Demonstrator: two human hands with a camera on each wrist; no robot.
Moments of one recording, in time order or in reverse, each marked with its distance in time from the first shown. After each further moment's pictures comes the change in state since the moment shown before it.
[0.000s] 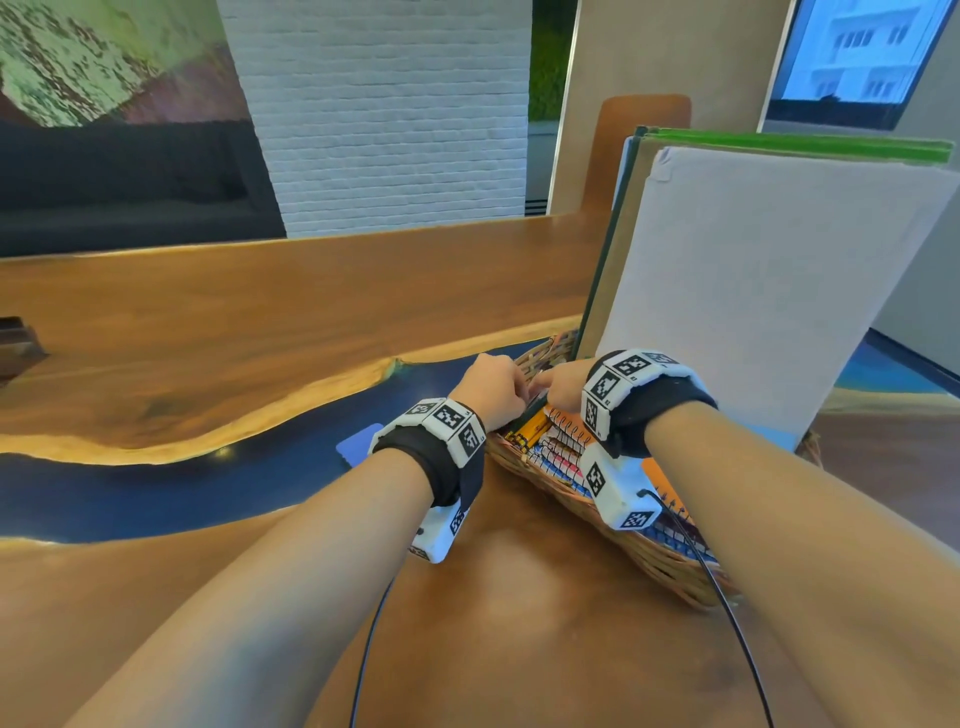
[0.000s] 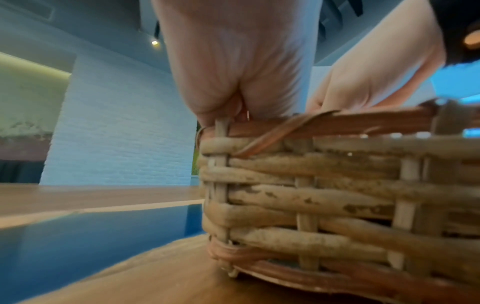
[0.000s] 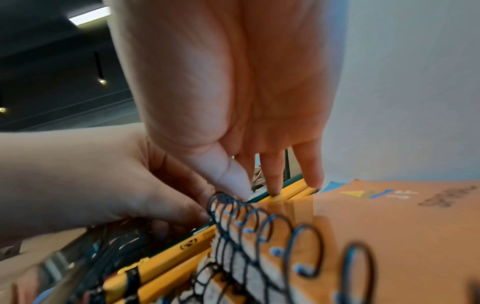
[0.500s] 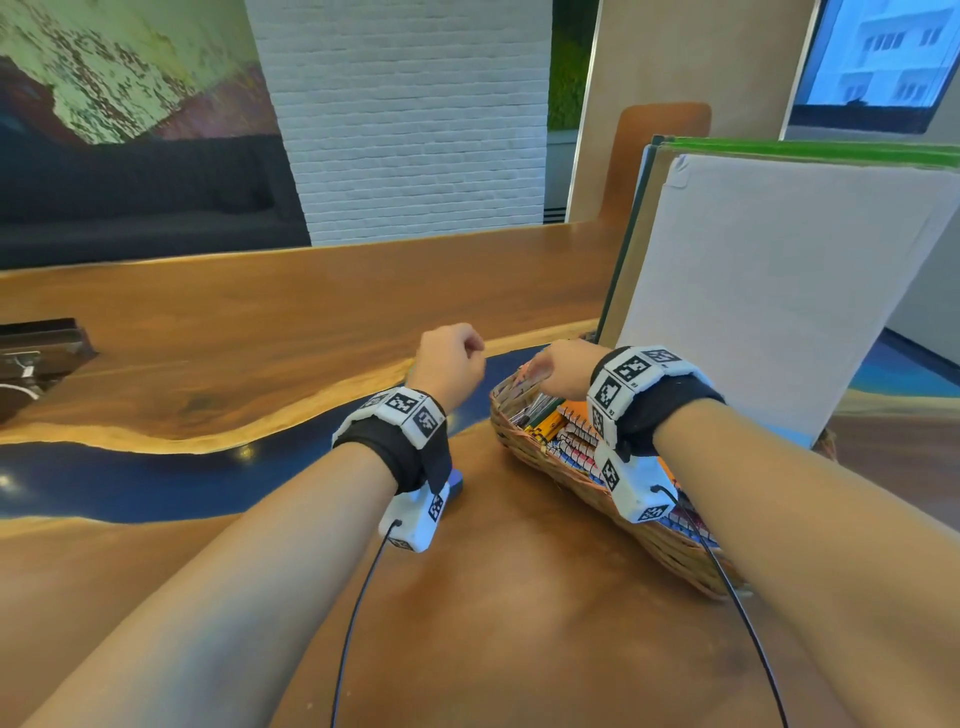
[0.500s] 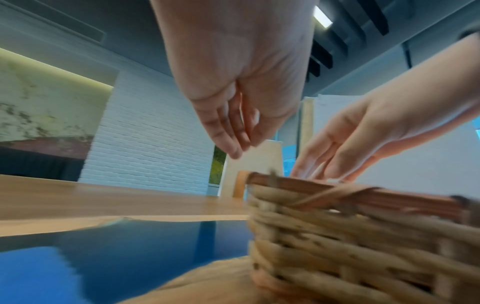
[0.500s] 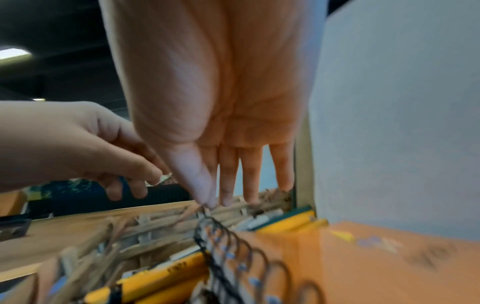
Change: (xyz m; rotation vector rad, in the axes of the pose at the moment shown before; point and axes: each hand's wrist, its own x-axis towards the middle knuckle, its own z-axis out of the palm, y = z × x) left_hand -0.024 -0.035 -0.039 -0.121 0.385 -0.120; right_hand -0.008 -0.010 -0.006 0.275 0.232 -0.101
